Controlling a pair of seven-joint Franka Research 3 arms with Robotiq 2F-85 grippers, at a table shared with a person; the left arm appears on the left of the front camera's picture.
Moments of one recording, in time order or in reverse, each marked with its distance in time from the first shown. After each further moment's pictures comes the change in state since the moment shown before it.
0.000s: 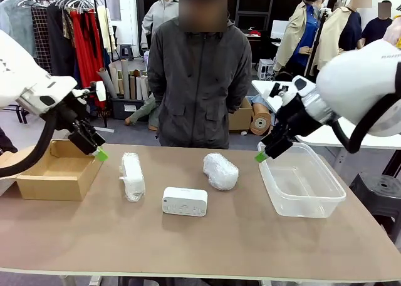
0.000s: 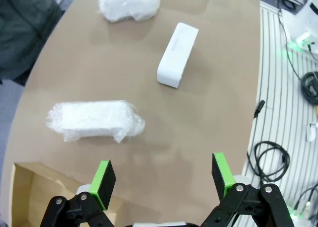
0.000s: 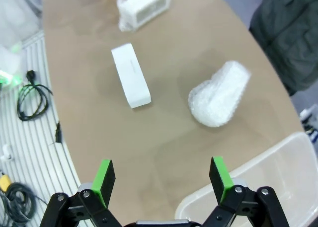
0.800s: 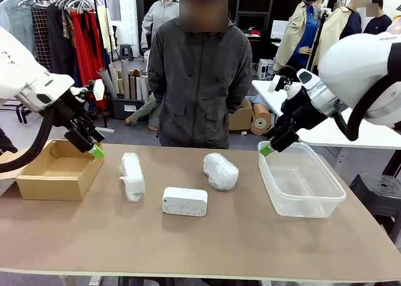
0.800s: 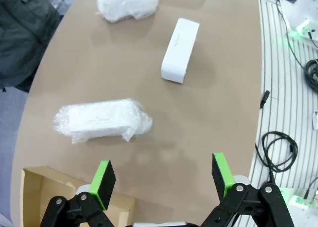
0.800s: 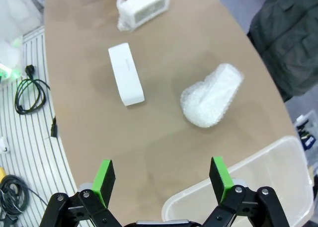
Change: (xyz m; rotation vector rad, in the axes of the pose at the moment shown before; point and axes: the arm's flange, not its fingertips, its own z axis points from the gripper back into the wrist) left arm 0.001 0.010 0.003 0.002 0.019 -0.061; right arm 0.003 -0.014 0.008 -0.005 0.004 0.041
